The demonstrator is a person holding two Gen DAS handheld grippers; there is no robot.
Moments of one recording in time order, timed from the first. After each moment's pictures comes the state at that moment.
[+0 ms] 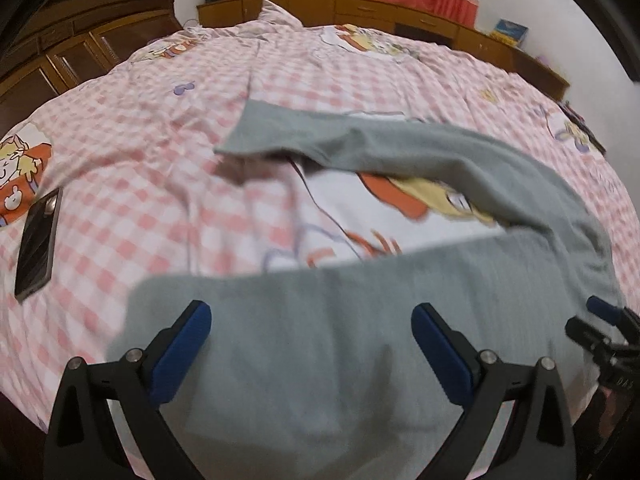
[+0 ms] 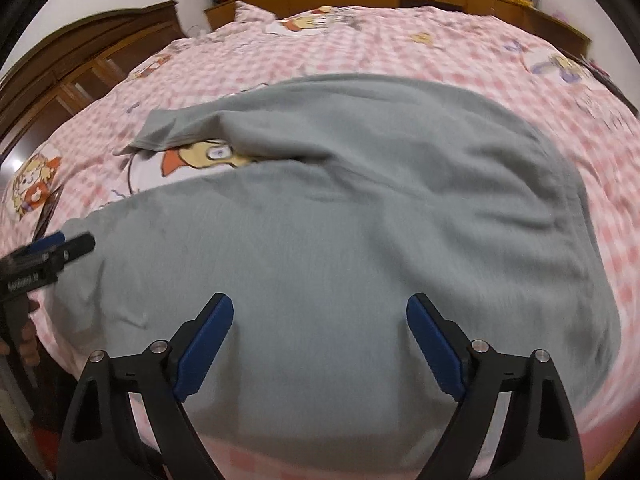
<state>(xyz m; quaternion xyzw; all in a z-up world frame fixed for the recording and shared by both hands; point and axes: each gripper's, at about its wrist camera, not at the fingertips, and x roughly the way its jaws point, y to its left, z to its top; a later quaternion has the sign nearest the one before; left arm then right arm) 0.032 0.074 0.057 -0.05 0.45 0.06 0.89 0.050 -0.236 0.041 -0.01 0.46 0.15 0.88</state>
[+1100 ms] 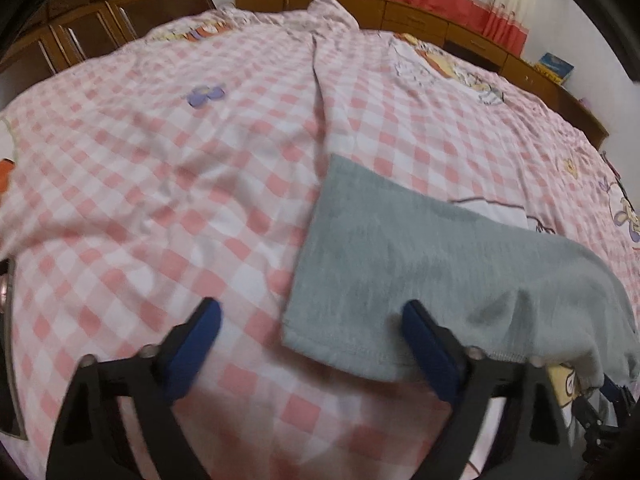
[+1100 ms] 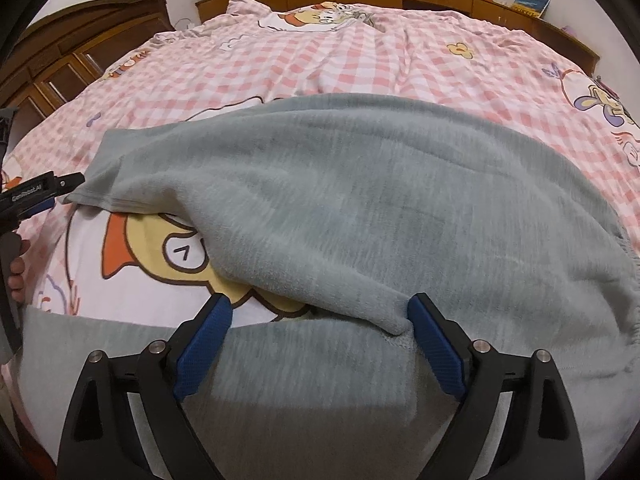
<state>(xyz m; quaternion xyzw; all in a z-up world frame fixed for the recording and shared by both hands) 0.191 0.186 0.022 -0.10 0.45 0.10 0.88 0.160 -0.179 0.006 -0.02 0.46 0.11 0.88</state>
